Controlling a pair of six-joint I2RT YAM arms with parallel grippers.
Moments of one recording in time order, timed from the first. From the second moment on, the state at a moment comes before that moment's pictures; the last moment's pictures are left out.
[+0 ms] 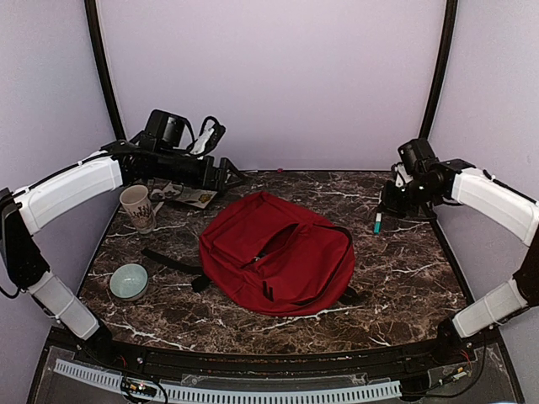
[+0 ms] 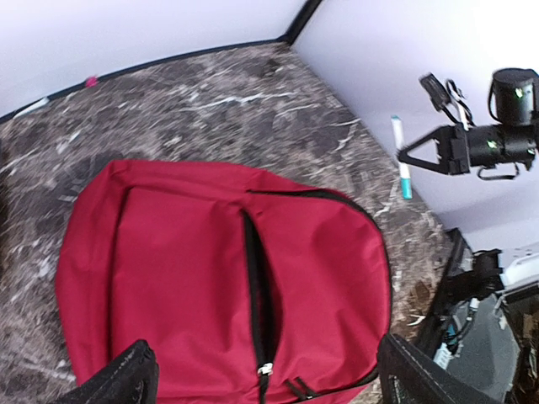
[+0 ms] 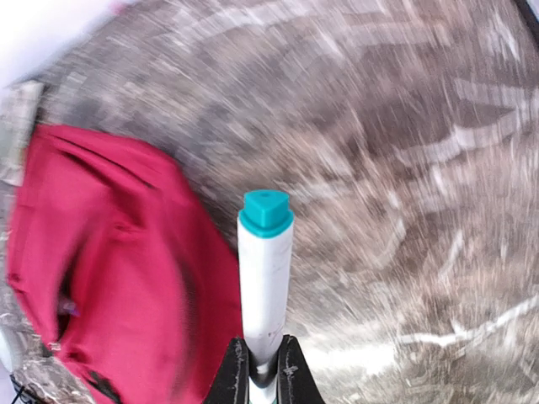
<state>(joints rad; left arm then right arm) -0.56 1.54 1.43 -0.52 0.41 -0.25 0.33 1.38 1.13 -0.75 -0.07 0.57</state>
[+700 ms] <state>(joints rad) -0.56 1.58 1.46 -0.17 0.99 -0.42 0.67 1.24 1.21 -0.47 -0.31 0.29</state>
